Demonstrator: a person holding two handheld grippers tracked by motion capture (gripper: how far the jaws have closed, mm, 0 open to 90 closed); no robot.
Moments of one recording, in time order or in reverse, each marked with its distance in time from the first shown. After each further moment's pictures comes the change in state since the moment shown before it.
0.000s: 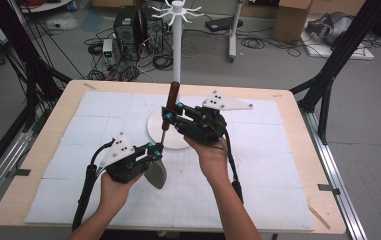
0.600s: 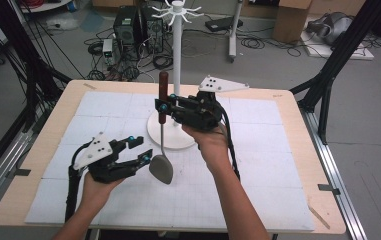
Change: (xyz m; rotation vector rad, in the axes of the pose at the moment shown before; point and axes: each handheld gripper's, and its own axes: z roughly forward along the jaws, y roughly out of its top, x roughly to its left) left arm 0.034 -0.007 -0.043 -0.094 -0.030 0.014; right arm -0.011 0.030 0.014 0.053 0.142 0.008
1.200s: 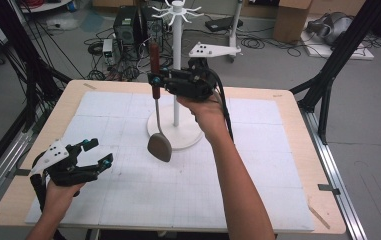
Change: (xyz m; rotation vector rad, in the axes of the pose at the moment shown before) left arm 0.053 -0.045 -0.059 0.023 0.141 -0.083; right arm -0.024 0.054 0.026 0.051 0.030 -0.066
